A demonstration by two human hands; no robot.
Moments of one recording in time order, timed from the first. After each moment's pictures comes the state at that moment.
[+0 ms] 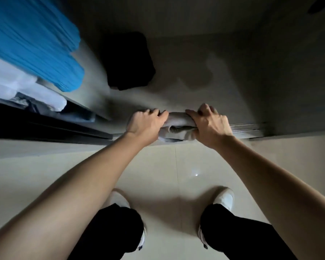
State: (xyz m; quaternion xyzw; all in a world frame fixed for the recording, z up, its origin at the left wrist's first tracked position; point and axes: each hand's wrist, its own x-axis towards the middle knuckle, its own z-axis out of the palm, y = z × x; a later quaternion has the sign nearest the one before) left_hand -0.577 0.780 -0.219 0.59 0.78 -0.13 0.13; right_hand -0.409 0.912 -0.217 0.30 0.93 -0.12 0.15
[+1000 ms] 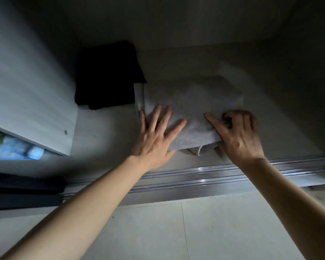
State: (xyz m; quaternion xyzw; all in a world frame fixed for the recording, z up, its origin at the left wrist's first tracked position) left_hand -0.612 0.861 -0.535 0.65 0.75 0.03 -0.10; right_hand -0.403 1.027 -0.518 0.24 0.95 0.09 -0.18
